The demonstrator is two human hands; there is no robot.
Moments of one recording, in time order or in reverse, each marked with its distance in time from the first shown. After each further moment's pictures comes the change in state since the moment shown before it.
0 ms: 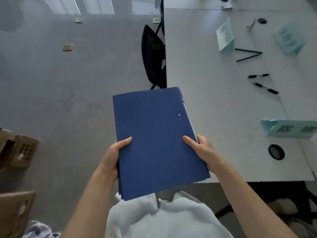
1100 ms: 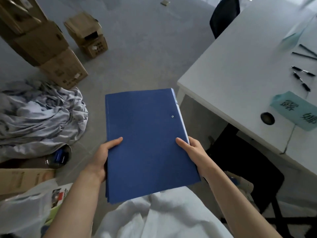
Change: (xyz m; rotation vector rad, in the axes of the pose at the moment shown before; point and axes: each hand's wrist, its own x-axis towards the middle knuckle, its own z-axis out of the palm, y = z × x) left_hand -0.336 -0.498 0.088 -0.539 0.460 0.114; right_hand -0.313 0.262 -0.154 -0.345 -0.537 0.043
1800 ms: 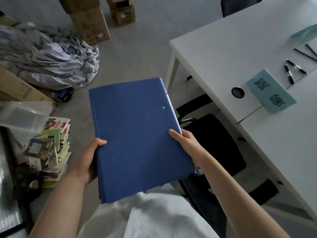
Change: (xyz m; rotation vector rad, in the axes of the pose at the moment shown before) left_hand -0.187 -0.334 0.129 -0.249 0.232 0.120; right_hand -0.165 0.129 -0.224 -0.261 -0.324 0.017
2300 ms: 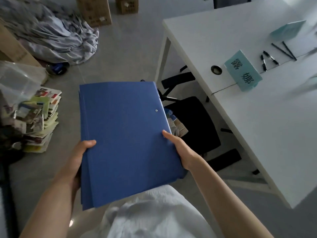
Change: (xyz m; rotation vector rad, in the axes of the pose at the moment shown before) left_hand -0.149 -0.206 0.011 -0.067 0.059 0.110; right_hand -0.155 0.142 -0.061 0.137 -0.138 0.314
